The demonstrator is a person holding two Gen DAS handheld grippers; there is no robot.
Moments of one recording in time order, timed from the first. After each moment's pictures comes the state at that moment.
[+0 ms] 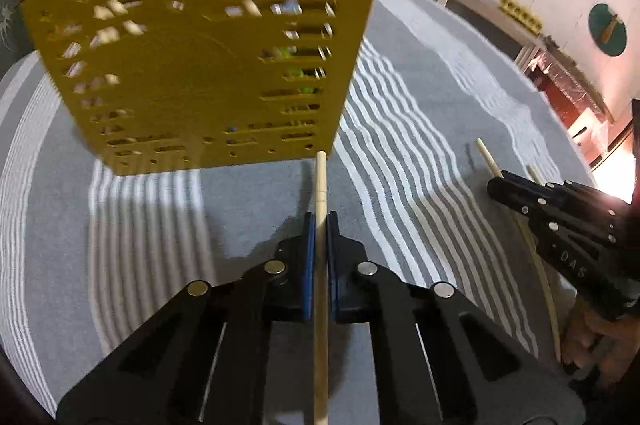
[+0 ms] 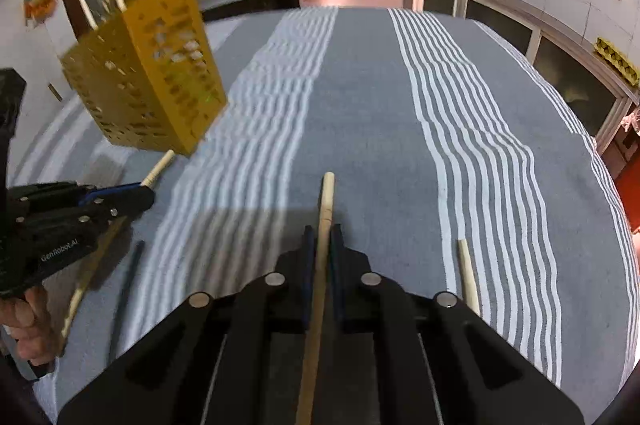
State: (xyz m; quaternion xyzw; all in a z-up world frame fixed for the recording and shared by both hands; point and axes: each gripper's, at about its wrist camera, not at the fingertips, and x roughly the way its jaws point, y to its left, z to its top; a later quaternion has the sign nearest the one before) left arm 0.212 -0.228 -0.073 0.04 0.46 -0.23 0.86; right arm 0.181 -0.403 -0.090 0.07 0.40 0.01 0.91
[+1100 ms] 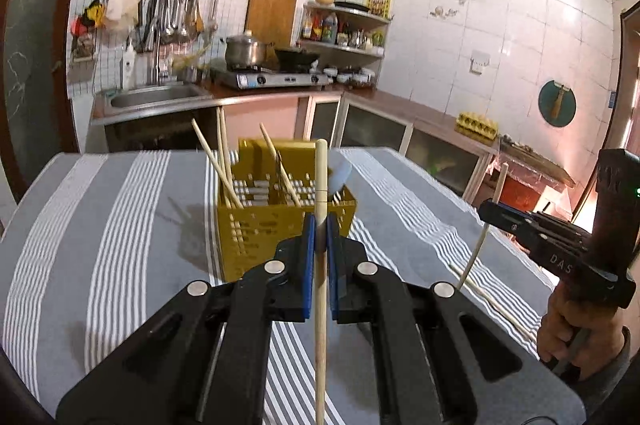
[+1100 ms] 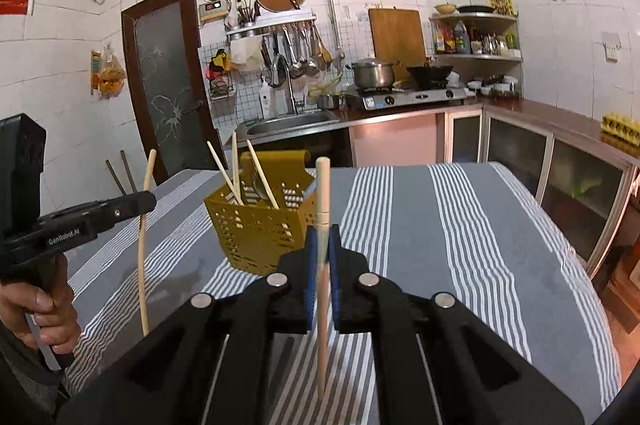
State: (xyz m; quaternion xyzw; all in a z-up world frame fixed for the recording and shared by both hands) left arm 0.131 -0.117 0.074 -0.02 0.23 -0.27 0.93; right arm 0.100 -0.358 0.038 0.07 0.18 0.07 0.98
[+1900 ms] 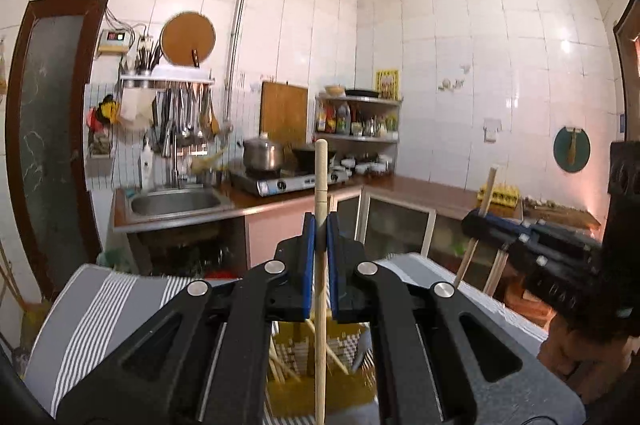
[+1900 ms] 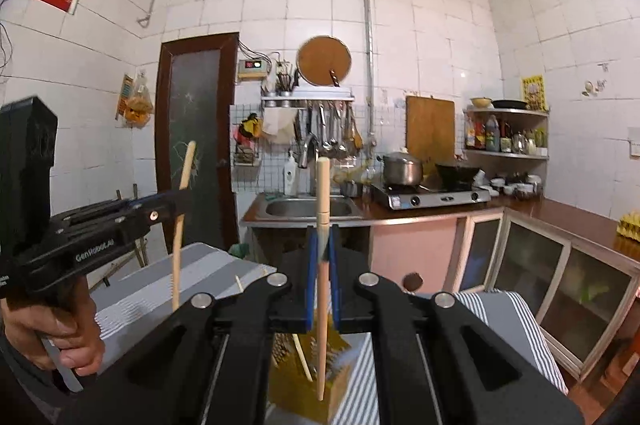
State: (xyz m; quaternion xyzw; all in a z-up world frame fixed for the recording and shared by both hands) left arm 0.181 -0.115 0.187 -0.01 0.07 -0.24 0.97; right arm 0.160 -0.311 0.163 0.01 0.04 0.10 0.99
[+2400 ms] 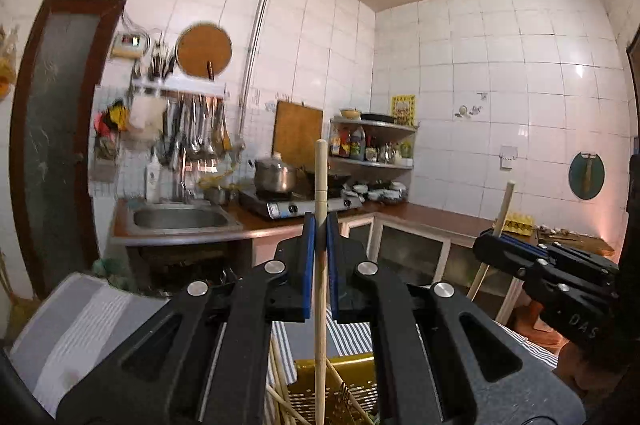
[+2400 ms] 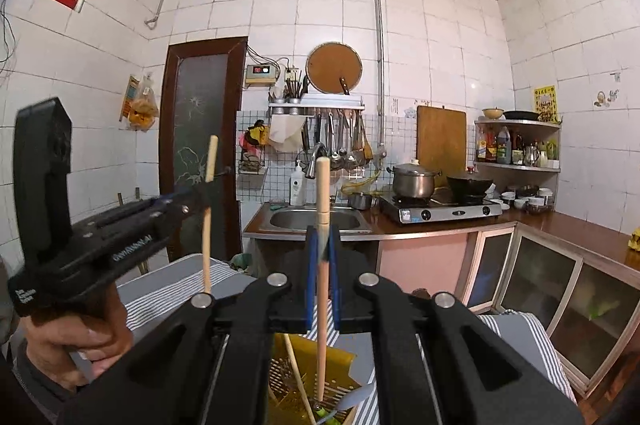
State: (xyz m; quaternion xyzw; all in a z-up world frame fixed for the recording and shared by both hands) left arm 0.245 -0.116 0.165 -0.05 0.04 -0.22 0.97; right arm 0.211 -0.301 0.155 0.01 0.03 0.11 0.99
